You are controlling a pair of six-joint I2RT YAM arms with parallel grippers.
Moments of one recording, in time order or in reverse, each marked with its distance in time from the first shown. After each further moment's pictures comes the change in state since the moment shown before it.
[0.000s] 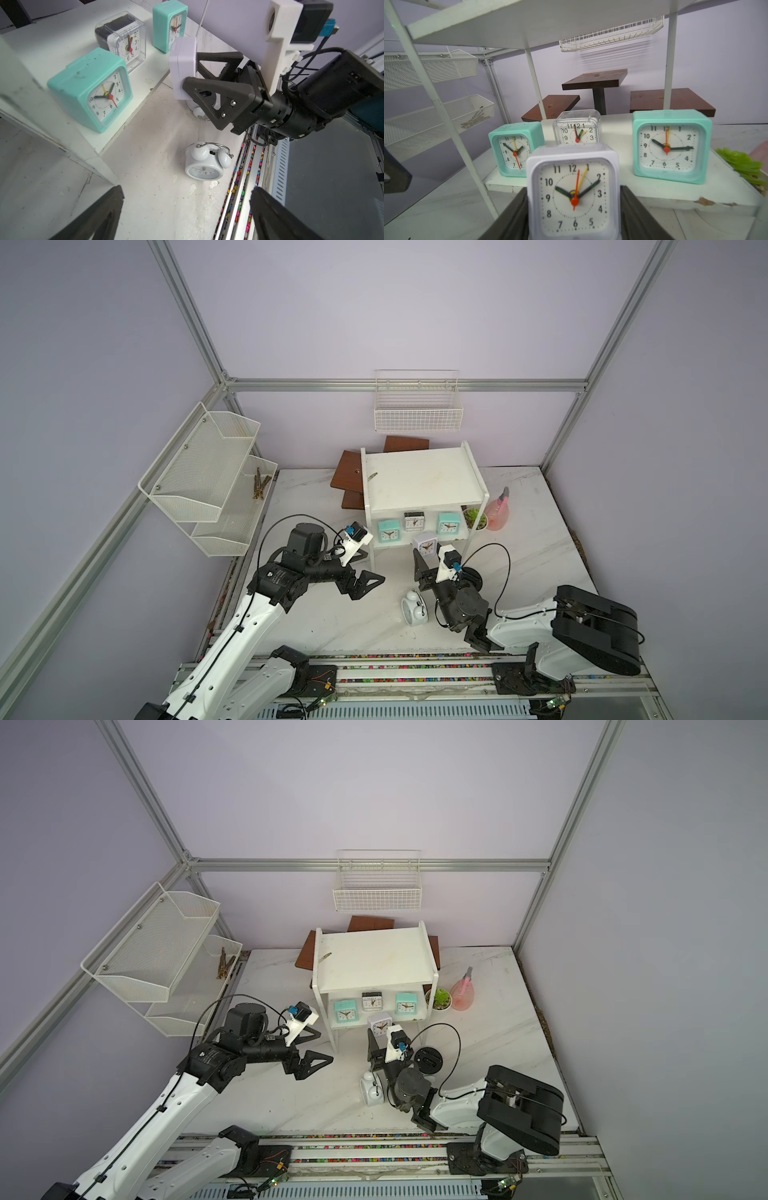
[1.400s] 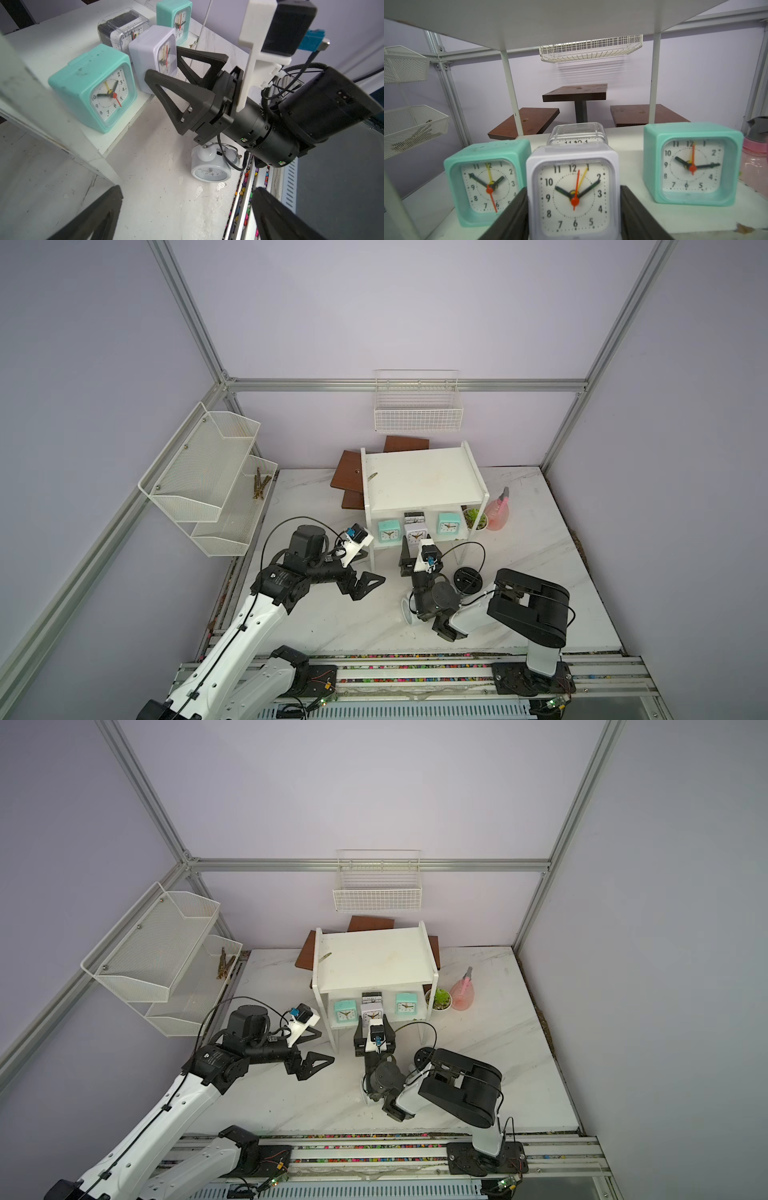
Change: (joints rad) left arm 0.000 -0.001 -0.051 0.050 -0.006 0.018; right arm 0.004 0.328 0.241 0.248 0.206 -0.223
